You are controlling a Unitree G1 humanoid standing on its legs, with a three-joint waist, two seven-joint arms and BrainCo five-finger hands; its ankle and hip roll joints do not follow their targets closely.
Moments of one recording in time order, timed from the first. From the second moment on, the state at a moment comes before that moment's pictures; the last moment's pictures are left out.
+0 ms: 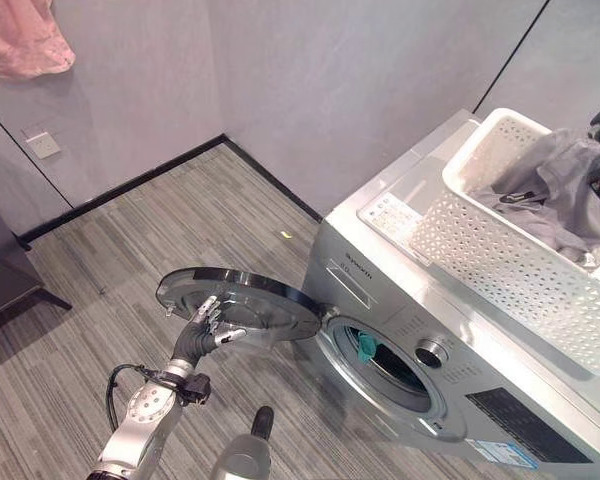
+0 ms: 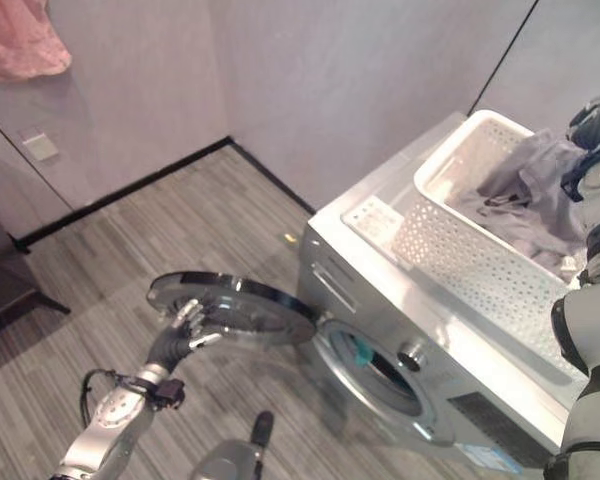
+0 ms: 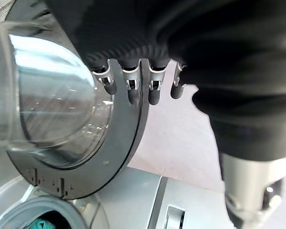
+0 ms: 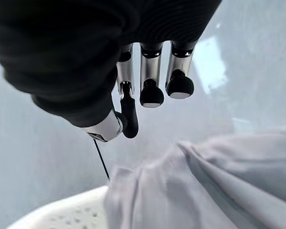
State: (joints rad) left arm 0.12 0.51 -0.24 0.10 -0.49 -0.15 -0.04; right arm -1.31 -0.94 0.61 1.33 0.01 0.00 -0.15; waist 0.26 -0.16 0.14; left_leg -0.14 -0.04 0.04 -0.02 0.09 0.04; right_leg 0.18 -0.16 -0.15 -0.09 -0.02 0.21
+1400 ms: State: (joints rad) left arm 0.15 0.53 -0.30 0.09 -0.51 -0.13 -0.05; right arm -1.26 -0.96 0.40 1.52 0.18 0.07 -0.13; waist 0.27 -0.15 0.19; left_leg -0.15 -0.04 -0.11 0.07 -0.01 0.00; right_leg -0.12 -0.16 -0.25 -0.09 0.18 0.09
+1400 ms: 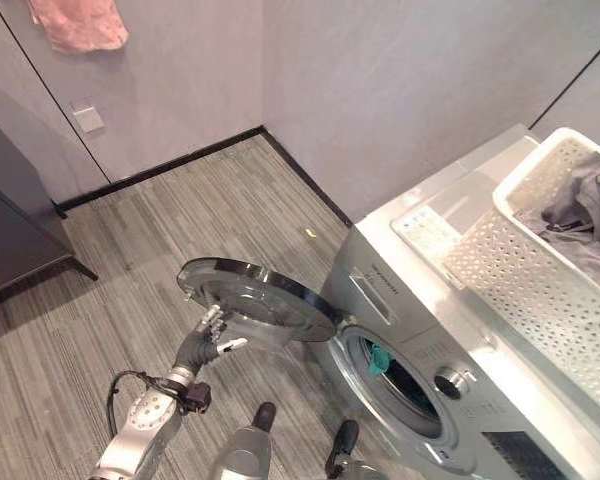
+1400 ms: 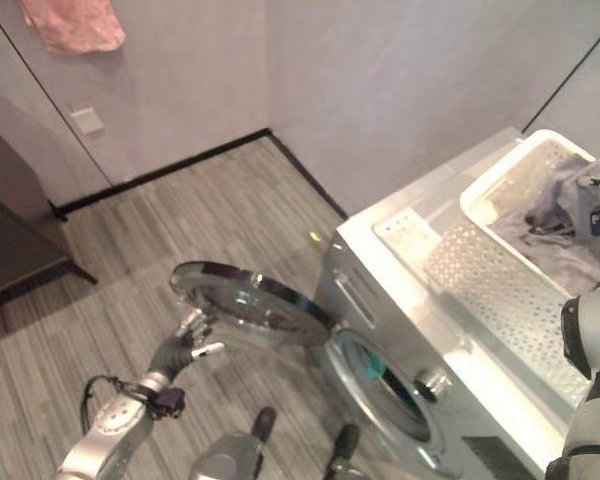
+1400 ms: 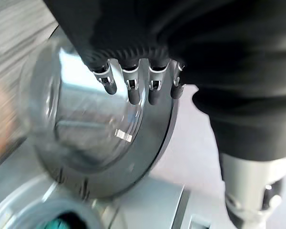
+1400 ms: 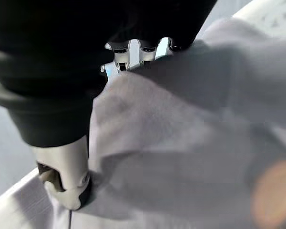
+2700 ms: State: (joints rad) left arm 0.12 0.51 -0.29 0.10 -0.50 -0.12 -0.02; right arm -1.28 -0.92 0.53 1.42 0.08 0.09 -0.22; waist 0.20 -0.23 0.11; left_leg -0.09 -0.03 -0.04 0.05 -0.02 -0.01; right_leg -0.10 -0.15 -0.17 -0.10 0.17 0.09
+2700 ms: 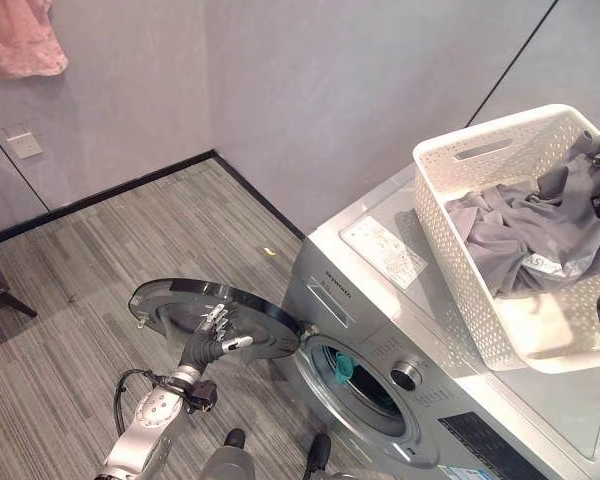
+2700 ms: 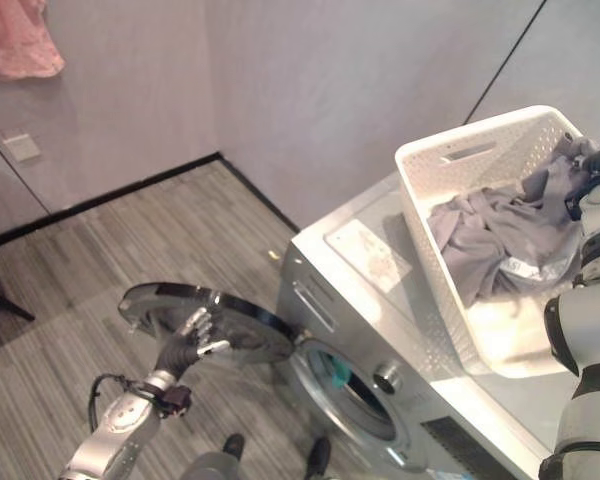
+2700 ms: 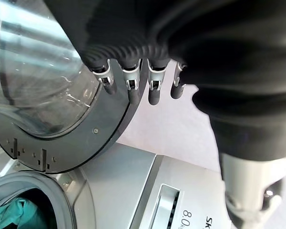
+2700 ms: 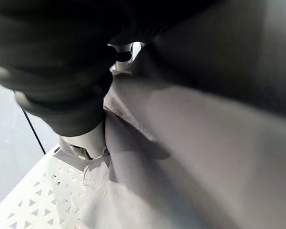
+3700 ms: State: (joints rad) left arm 0.16 0.49 -0.28 0.10 -0.50 -0.13 -0.02; right arm -1.20 -0.96 0.62 1.14 0.10 0.01 -0.17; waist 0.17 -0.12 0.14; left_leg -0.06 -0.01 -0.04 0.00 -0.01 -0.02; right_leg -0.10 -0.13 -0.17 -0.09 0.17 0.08
